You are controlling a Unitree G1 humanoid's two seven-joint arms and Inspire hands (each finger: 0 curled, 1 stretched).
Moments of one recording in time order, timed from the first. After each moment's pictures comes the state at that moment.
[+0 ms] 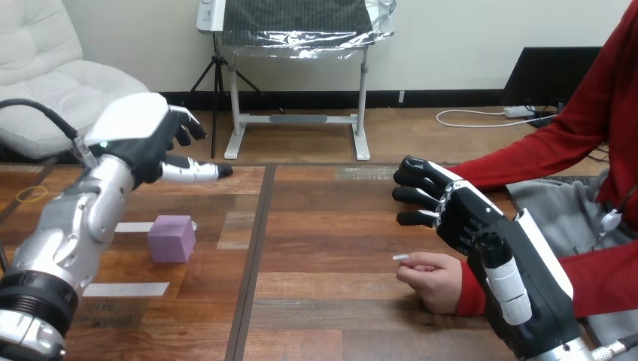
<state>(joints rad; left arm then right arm) -0.71 0.59 -0.34 0.82 0.67 -0.13 0.02 0.26 -0.21 -0.01 -0.14 0.18 -0.47 0.41</state>
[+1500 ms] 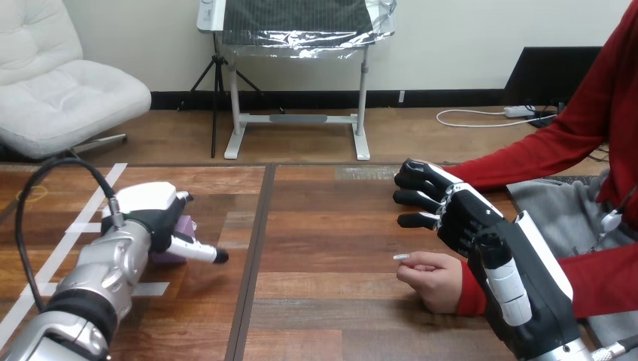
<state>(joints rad) -0.76 0.44 -0.47 1.18 0.74 -0.02 -0.02 0.26 -0.20 -0.02 -0.12 0.18 -0.47 0.41</state>
